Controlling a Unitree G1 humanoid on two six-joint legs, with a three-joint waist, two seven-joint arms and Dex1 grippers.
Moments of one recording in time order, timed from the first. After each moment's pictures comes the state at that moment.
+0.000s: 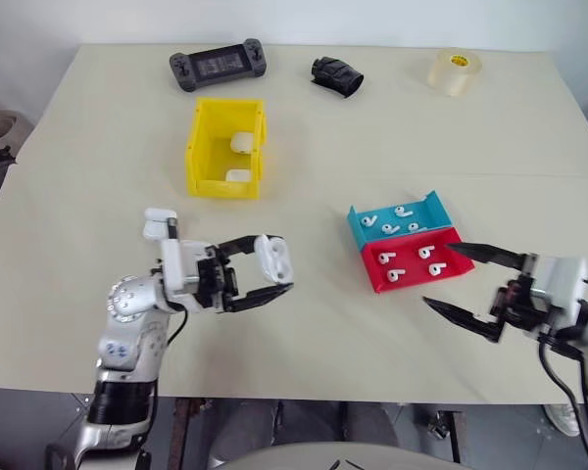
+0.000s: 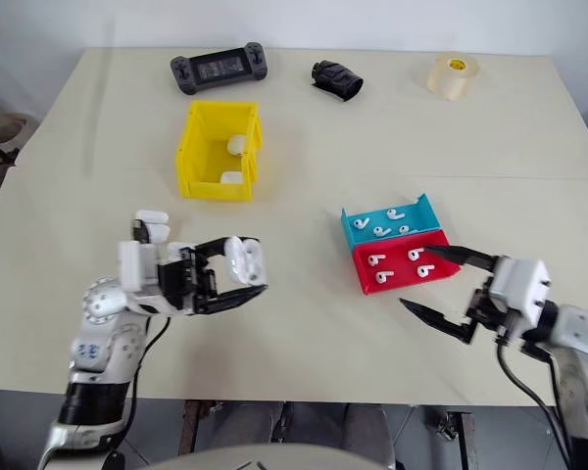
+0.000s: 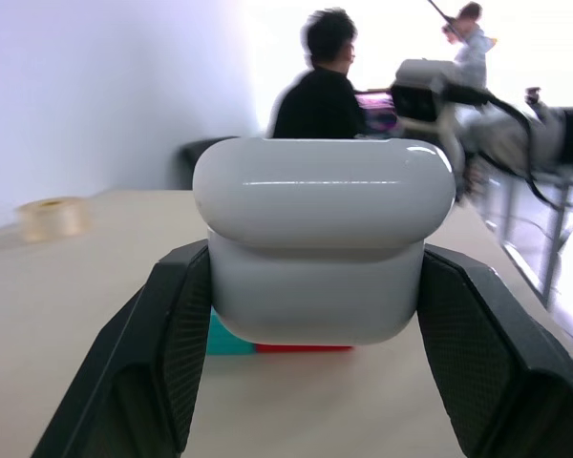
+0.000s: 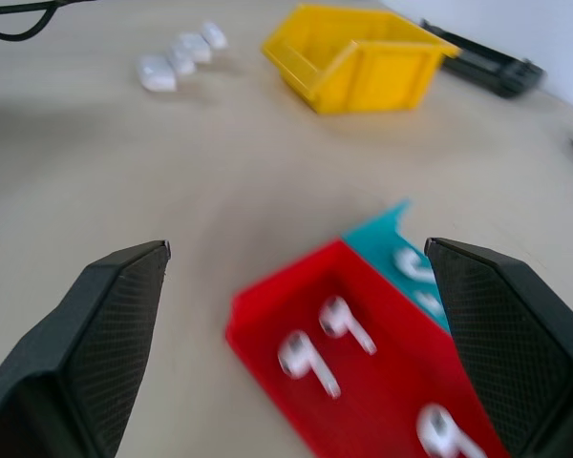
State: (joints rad) left arm -0.20 0.34 0.02 -0.11 -0.49 -0.10 -1.18; right arm 0.19 -0.77 -0.42 -0.24 0.56 -0.05 1.18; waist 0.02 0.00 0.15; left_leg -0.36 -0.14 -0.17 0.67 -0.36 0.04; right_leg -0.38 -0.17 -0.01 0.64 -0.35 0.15
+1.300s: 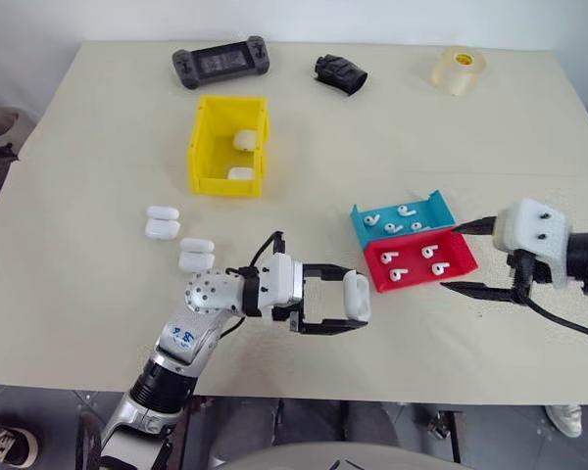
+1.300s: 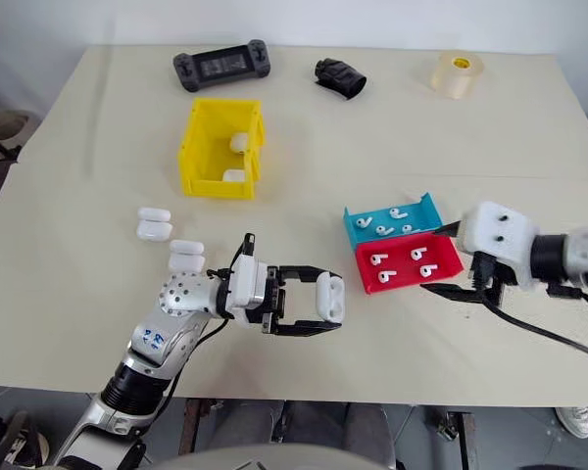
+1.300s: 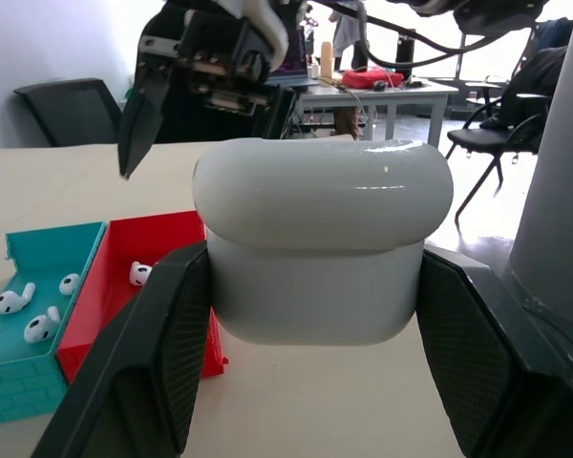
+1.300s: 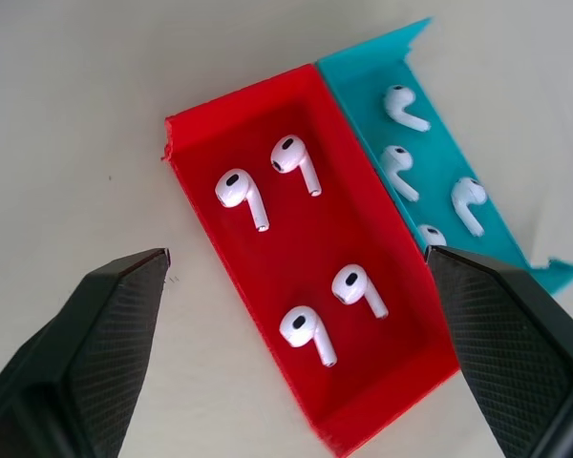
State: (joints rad) left arm -0.30 0.31 -0.31 -0.21 -0.34 0.08 -1.04; right arm -0.22 -1.25 -0.08 -0.30 0.35 0.41 1.19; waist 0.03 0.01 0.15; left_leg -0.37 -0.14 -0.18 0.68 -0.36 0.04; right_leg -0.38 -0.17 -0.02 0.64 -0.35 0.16
